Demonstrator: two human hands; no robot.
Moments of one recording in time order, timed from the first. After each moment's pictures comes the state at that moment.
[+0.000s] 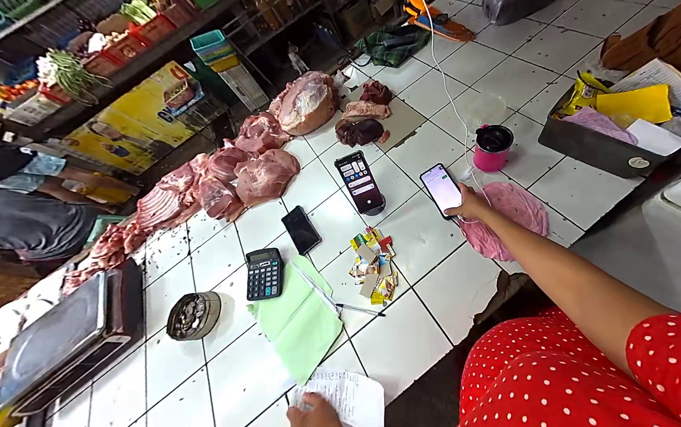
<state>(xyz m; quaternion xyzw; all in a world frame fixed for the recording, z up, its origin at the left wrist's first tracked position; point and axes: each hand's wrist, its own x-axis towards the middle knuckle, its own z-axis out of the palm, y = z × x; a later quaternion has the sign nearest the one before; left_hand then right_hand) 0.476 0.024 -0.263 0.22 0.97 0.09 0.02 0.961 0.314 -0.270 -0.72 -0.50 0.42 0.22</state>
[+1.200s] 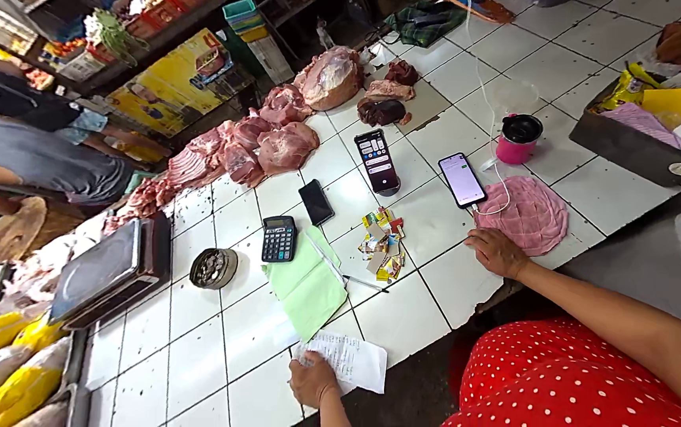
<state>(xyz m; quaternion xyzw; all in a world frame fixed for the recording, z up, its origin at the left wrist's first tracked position) 0.478 0.026 -0.258 0.21 0.97 0.11 0.02 0.953 0.176 -0.300 -0.50 -0.82 0.17 0.21</state>
